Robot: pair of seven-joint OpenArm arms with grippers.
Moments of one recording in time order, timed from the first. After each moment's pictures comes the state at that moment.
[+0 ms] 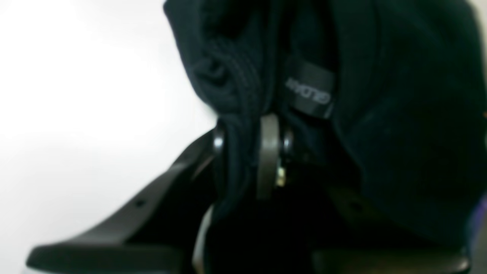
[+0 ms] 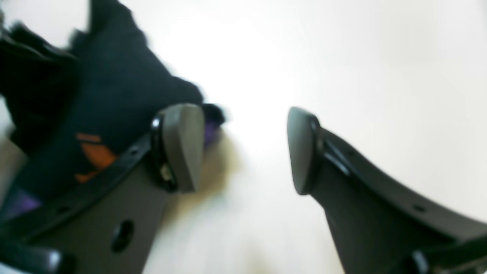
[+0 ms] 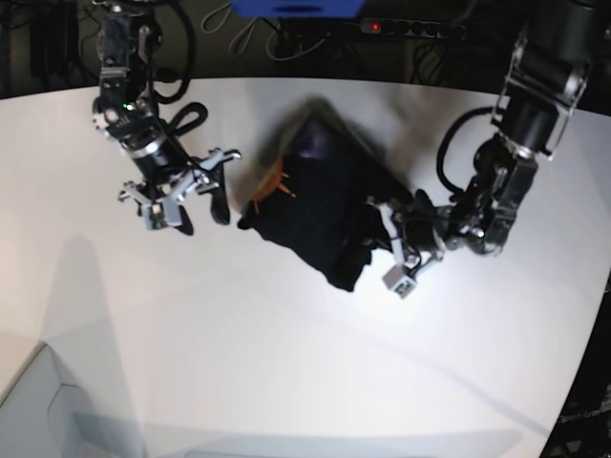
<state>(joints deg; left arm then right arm) -23.2 -22.7 34.3 60.1 -39.4 -29.1 37.4 -15.0 3.1 7.5 100.0 7.4 25.3 -21.5</state>
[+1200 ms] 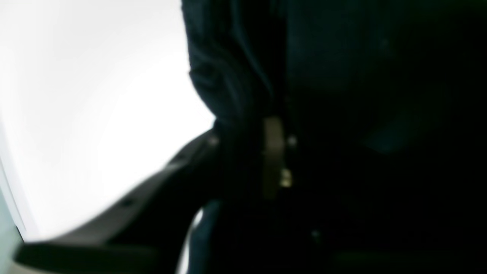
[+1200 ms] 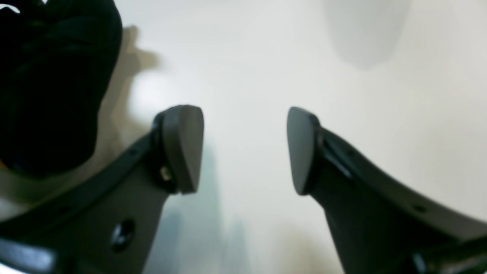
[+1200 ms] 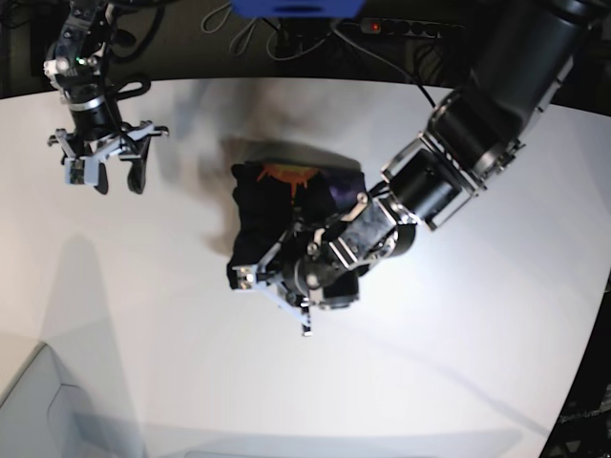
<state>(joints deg) -37.8 -2.4 53.4 51.2 6.5 -37.4 33.9 -23.6 -1.0 26.2 106.2 7.5 25.5 -21.4</state>
